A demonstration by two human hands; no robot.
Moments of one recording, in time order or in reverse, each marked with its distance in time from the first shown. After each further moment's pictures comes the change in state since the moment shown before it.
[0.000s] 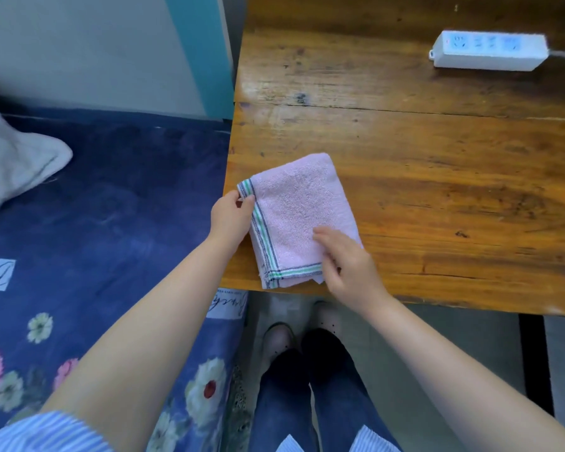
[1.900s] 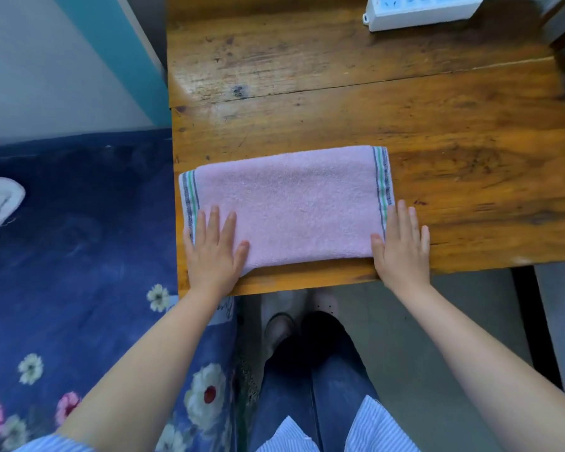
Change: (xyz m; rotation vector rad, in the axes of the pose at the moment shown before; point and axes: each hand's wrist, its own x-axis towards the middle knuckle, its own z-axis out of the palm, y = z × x) left_hand -0.035 -0.036 0.037 0.924 -0.075 0.386; right_hand -0.055 0.106 -0.045 -0.445 -0.093 0.736
